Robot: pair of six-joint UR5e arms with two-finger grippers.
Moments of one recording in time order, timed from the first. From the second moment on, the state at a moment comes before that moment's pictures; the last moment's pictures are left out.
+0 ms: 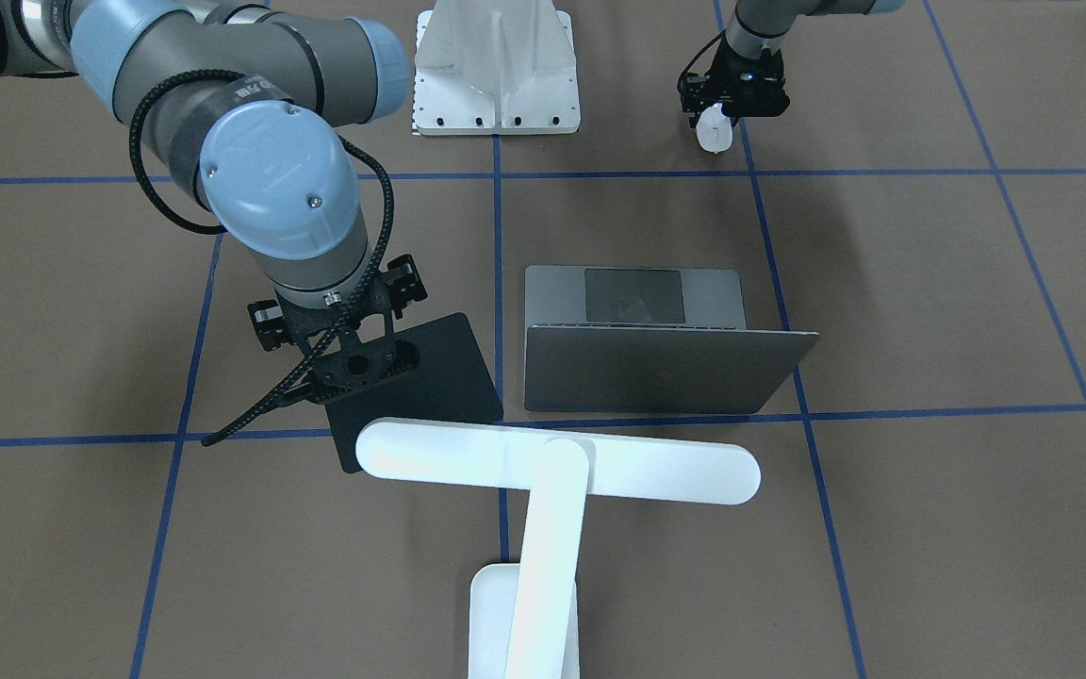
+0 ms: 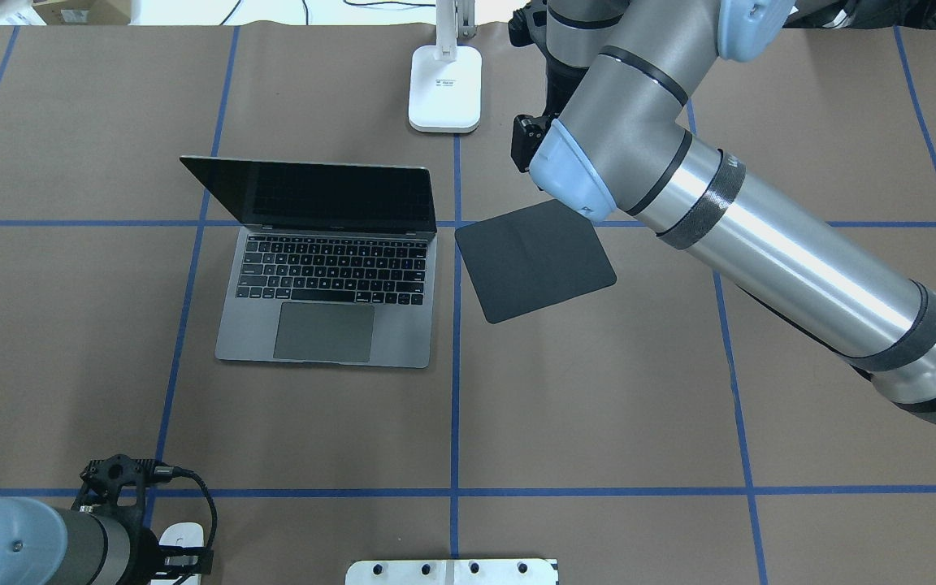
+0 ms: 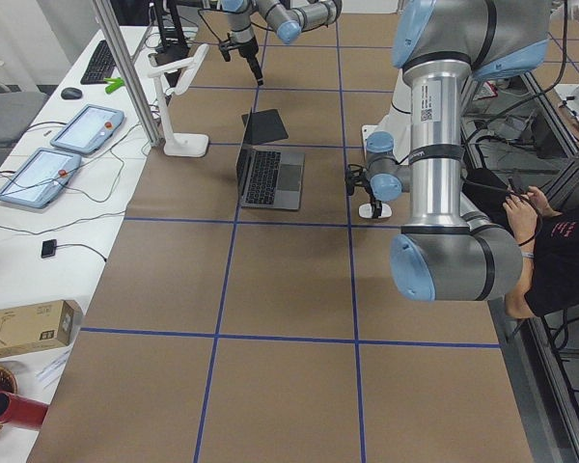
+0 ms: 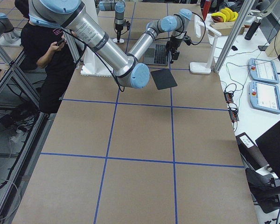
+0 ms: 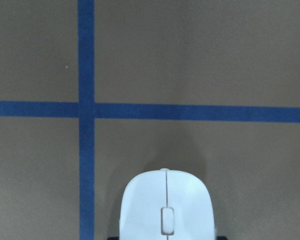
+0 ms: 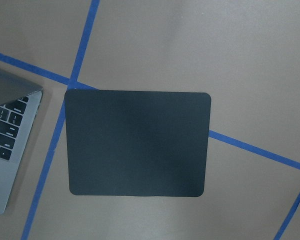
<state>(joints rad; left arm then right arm) -0.08 -1.41 -2.14 -1.97 -1.73 -1.54 0.85 -0.62 1.48 -2.09 2.19 0.40</state>
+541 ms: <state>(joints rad) -0.08 -1.41 -2.15 -1.97 -1.75 -1.54 0.85 -0.62 1.48 -2.09 2.19 0.40</state>
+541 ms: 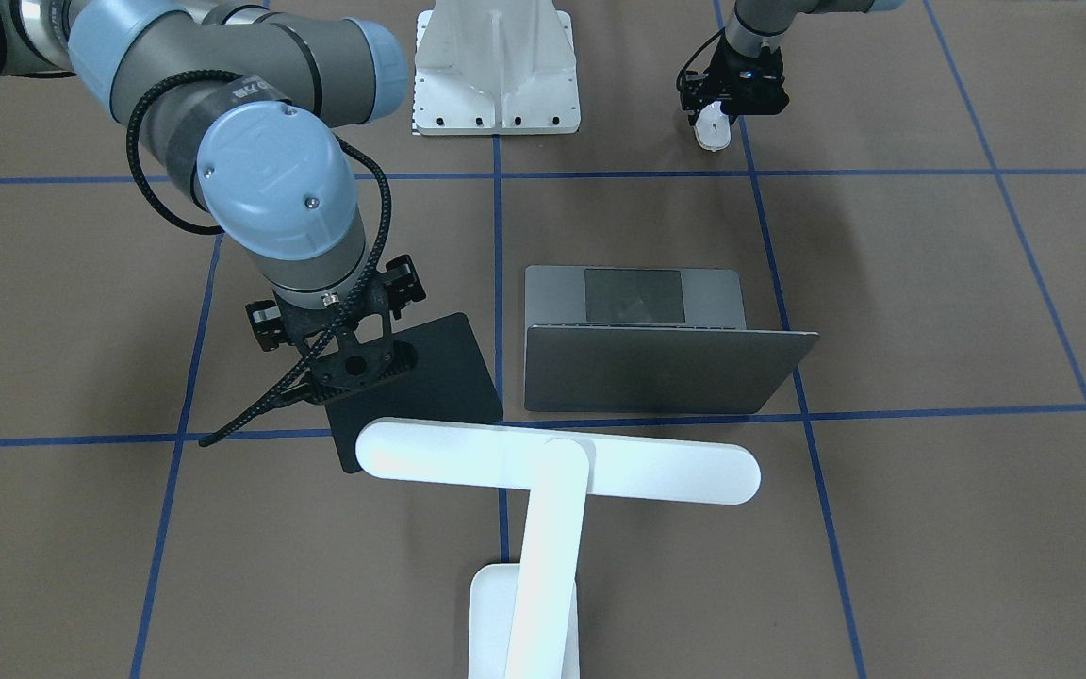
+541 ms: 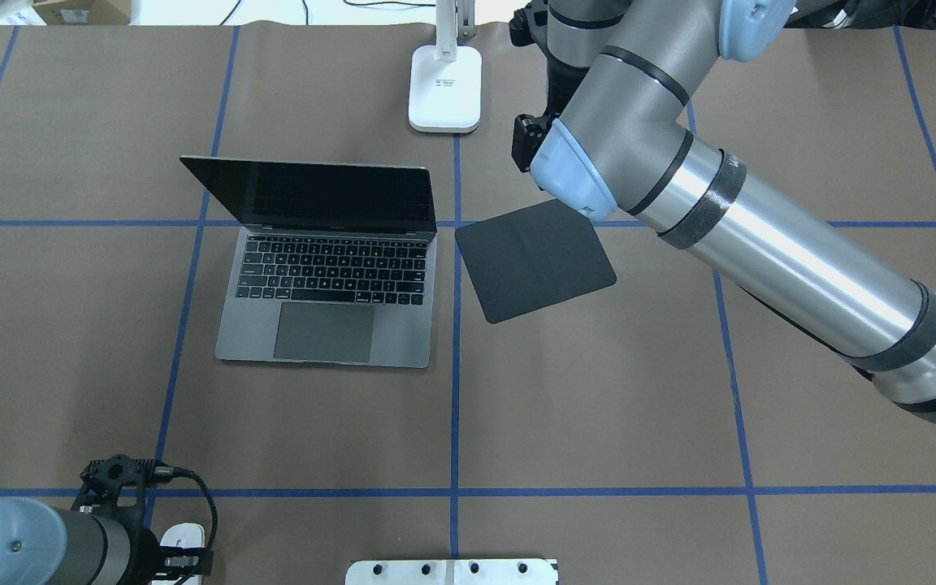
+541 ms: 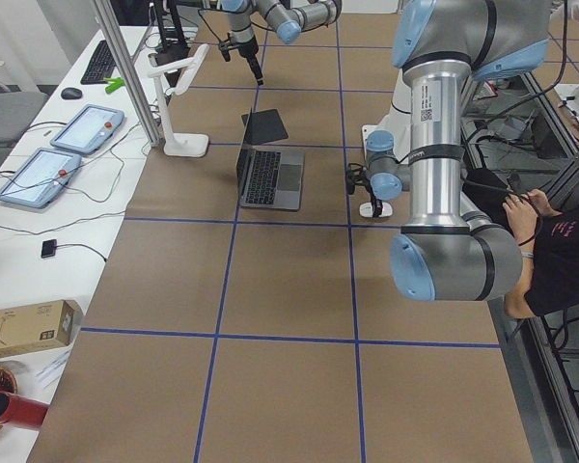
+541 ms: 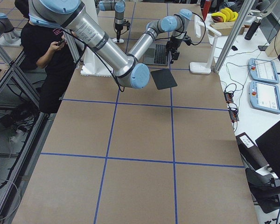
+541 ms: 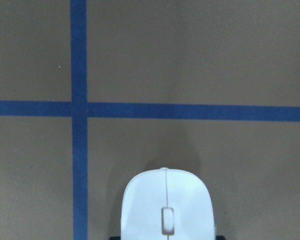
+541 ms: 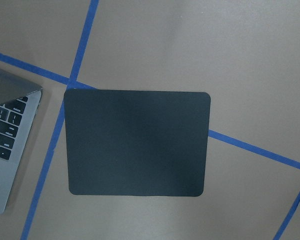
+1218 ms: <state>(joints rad) -0.11 -1.46 -2.18 -1.94 -1.76 -1.54 0.85 -0.64 1.48 -2.06 2.19 0.40</state>
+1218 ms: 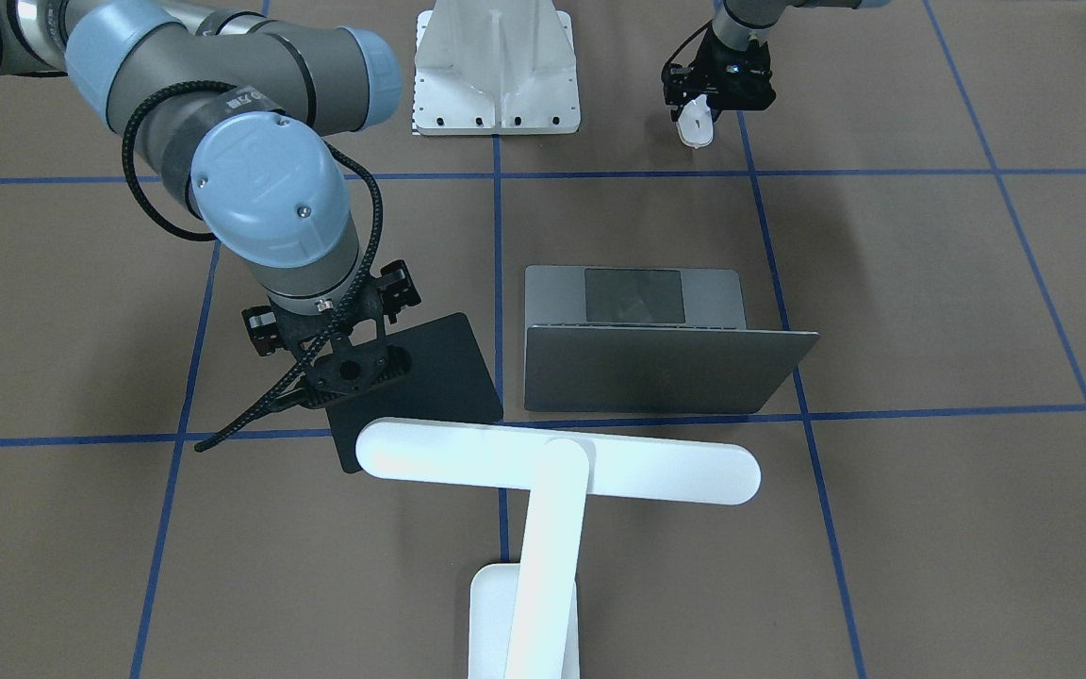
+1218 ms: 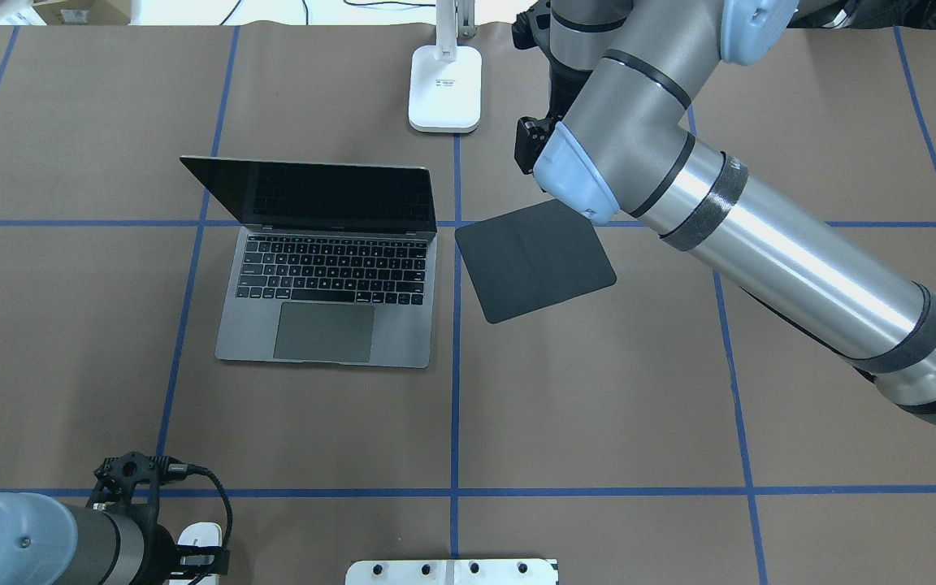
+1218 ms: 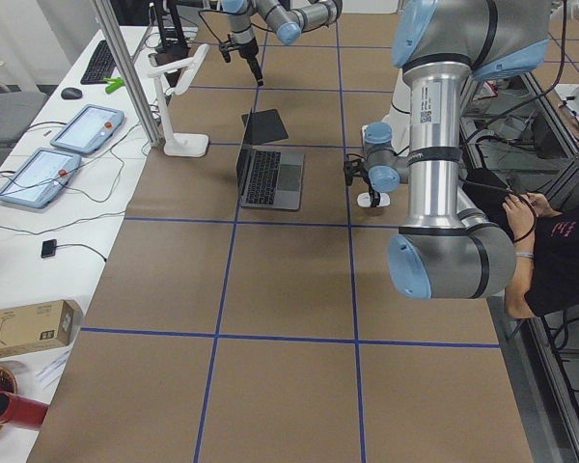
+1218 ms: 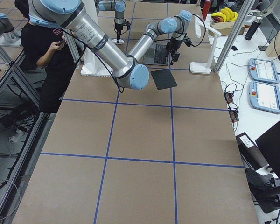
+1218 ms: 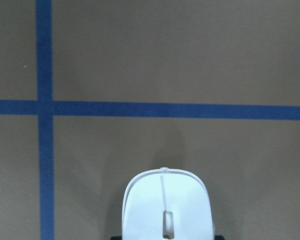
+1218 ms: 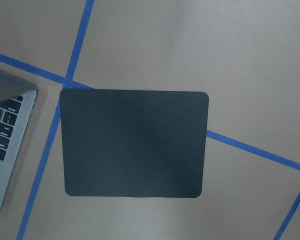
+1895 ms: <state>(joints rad) -0.24 -1.65 -2.21 -1.81 -1.78 -1.43 0.85 -0.73 1.55 -2.02 2.16 0.40</state>
